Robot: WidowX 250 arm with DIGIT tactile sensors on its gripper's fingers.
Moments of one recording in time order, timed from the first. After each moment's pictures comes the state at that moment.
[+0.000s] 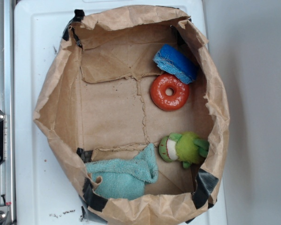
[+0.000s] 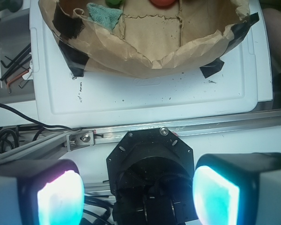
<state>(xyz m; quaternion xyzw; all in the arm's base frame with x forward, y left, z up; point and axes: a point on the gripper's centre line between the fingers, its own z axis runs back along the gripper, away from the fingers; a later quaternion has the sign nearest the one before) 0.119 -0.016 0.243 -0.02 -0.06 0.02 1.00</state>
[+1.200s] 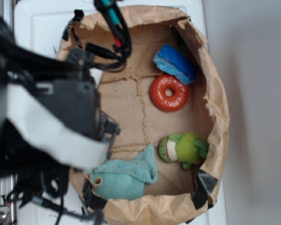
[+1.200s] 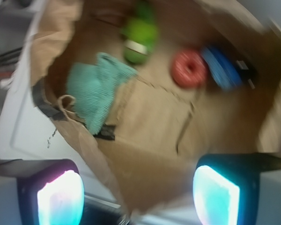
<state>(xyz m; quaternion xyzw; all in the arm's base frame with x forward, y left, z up) 0.233 0.011 0.200 0.06 -0.11 -0.21 0.97</state>
